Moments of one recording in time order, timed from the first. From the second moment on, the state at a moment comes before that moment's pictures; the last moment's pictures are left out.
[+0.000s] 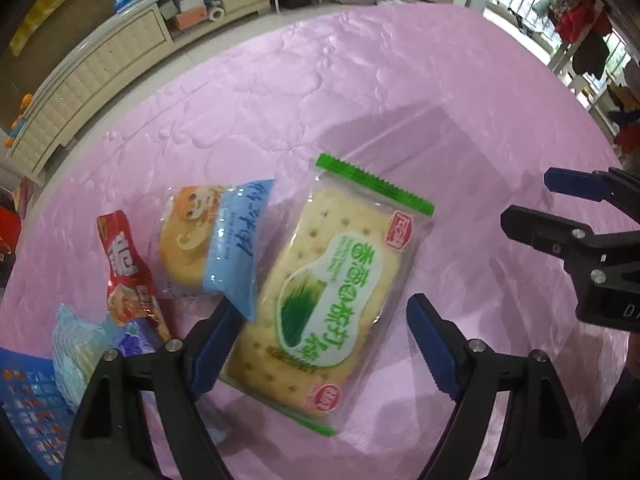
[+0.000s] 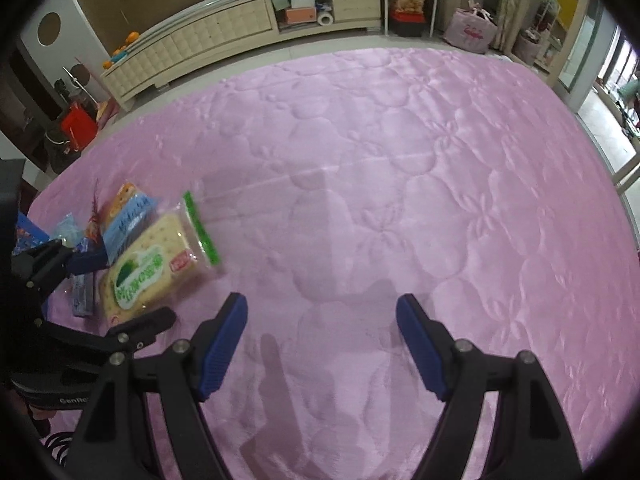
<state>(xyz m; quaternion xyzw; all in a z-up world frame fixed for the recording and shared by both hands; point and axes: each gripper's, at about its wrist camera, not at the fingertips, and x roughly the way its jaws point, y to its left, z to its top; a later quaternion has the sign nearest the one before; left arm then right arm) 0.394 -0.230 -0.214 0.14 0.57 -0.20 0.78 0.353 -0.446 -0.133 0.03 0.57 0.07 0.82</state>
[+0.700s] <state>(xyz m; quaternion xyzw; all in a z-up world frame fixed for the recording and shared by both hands) 0.342 -0.175 -0.133 0.09 0.50 -0.11 0.85 0.367 -0.402 -0.122 0.03 0.57 0.11 0.81</state>
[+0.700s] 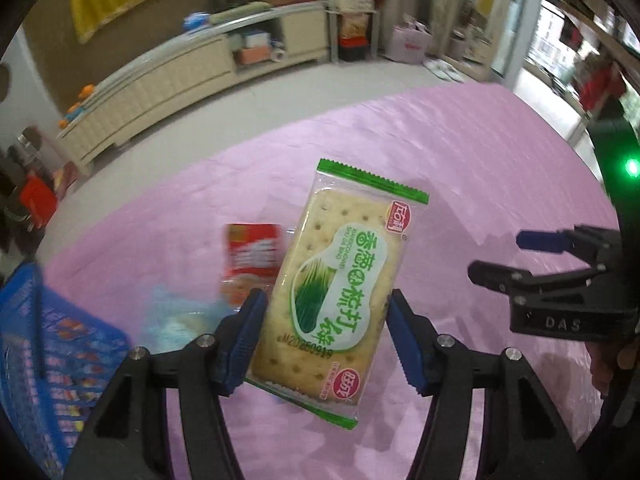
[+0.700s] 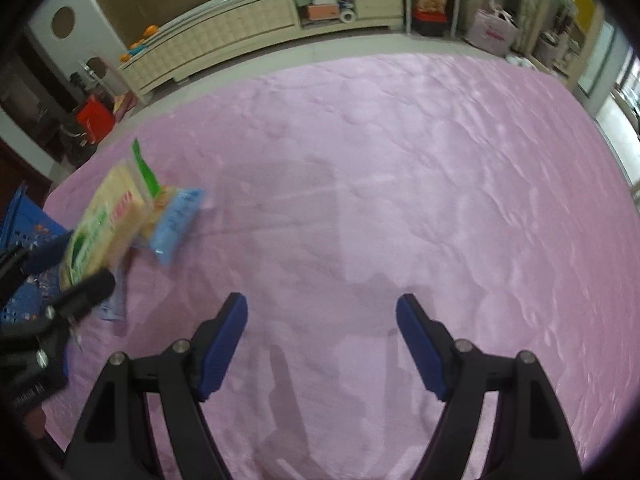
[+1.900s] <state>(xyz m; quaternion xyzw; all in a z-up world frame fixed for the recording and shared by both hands) 0.356 -0.123 -0.146 0.06 0.52 -0.02 0.85 0.431 -0.237 -0.163 -0.30 0.52 0.38 0.71</state>
